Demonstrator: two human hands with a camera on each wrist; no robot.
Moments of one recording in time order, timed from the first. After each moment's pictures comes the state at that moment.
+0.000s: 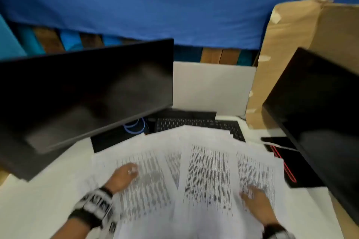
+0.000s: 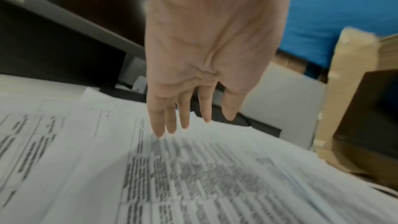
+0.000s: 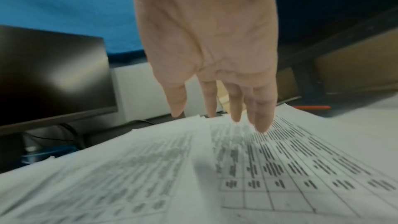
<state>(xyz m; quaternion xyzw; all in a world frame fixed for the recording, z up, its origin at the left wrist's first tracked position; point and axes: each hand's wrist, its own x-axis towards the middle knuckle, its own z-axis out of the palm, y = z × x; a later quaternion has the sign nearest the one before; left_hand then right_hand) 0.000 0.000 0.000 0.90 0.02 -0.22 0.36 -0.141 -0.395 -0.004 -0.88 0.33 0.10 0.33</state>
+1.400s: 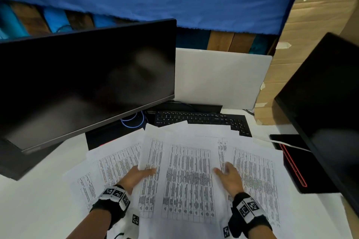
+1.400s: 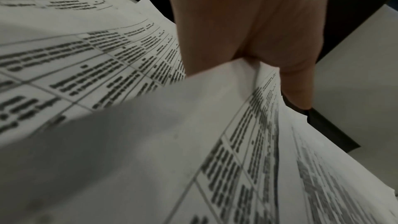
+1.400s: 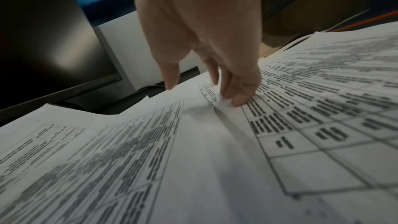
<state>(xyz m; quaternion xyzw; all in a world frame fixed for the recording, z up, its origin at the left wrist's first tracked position) 0.008 -0.047 -0.015 0.70 0.16 -0.33 0.61 -0.046 -0.348 -0.031 -0.83 0.28 0.10 0.46</state>
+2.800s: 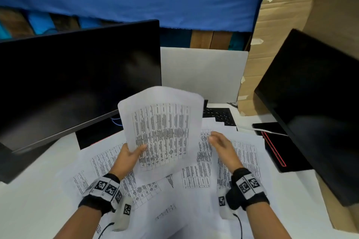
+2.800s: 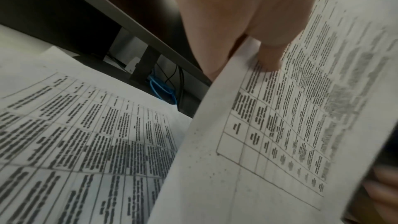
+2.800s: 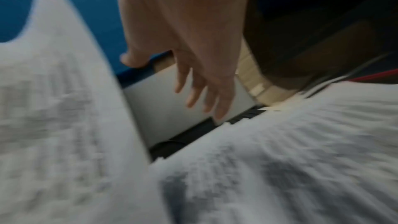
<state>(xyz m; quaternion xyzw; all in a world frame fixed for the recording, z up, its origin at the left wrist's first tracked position) -0.006 -0.055 0.052 0.77 -0.02 -0.13 0.62 -0.059 -0.338 0.078 -0.80 0.20 0.02 0.56</state>
